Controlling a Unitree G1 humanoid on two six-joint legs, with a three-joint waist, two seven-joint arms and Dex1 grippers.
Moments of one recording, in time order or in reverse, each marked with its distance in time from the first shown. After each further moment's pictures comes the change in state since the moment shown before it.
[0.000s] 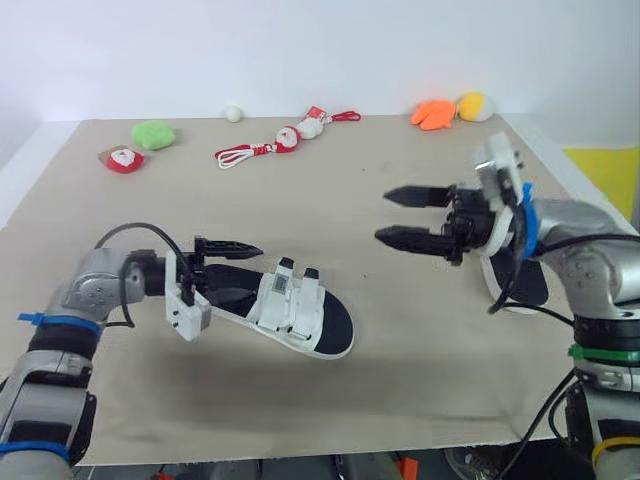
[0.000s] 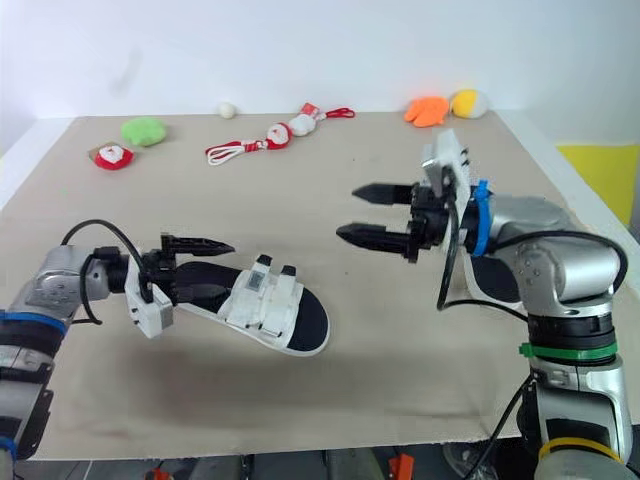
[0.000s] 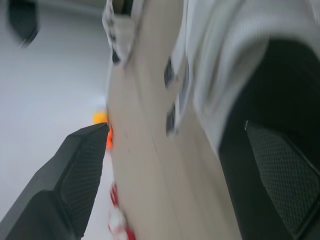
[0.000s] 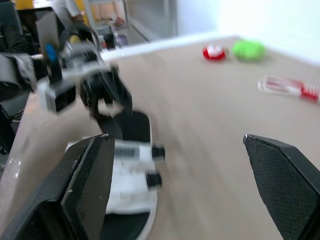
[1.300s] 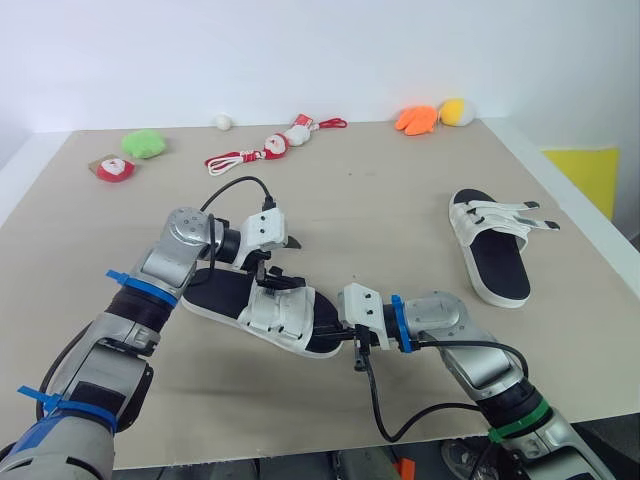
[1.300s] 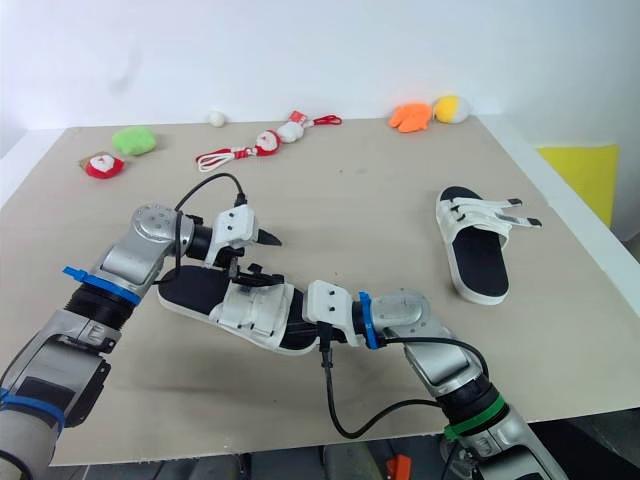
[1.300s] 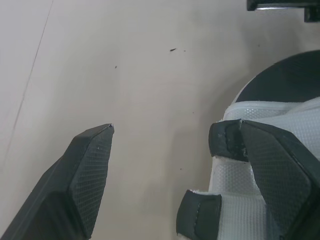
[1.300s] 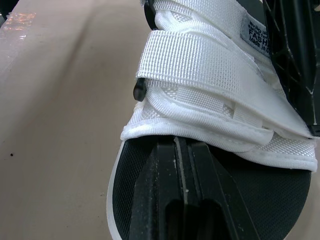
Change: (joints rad) left arm -0.163 -0.168 -0.198 -0.268 -0.349 1.561 -0.422; right arm 0.321 0.240 0.485 0.007 -0.567 -0.514 -0.057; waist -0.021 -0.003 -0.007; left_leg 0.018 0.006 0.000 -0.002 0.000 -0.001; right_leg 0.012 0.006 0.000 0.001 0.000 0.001
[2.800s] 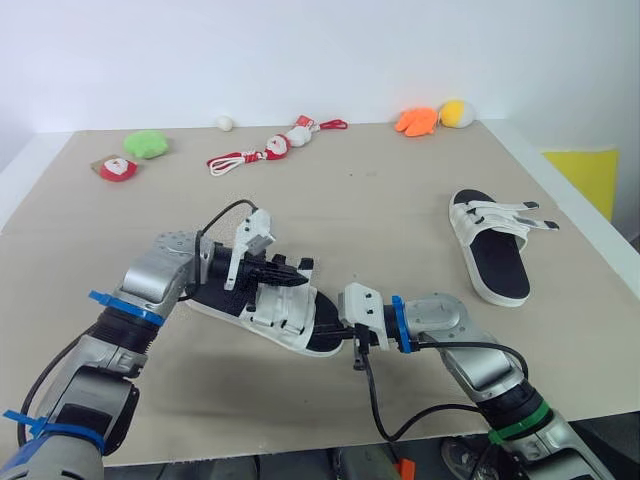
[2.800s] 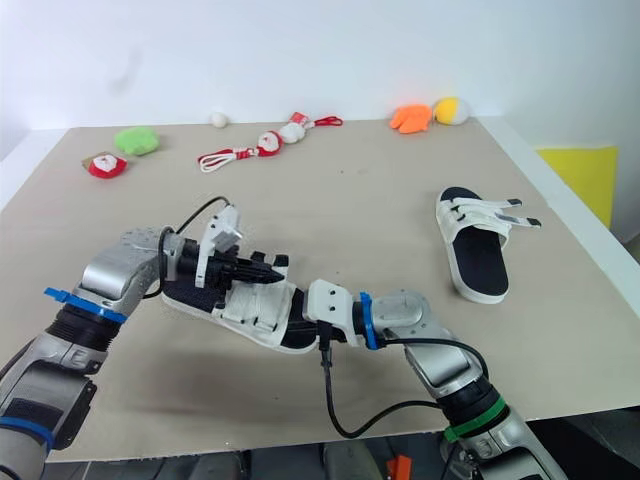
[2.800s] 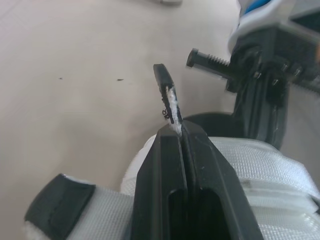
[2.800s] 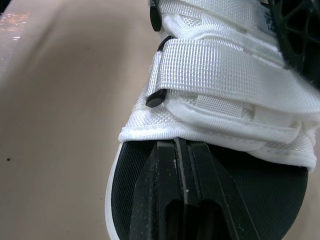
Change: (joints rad) left arm 0.124 0.036 0.050 -0.194 -0.300 0.368 0.021; right arm 0.008 0.000 0.003 -0.002 -0.001 0.006 -0.023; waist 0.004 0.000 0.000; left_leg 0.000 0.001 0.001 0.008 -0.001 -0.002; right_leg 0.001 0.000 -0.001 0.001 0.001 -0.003
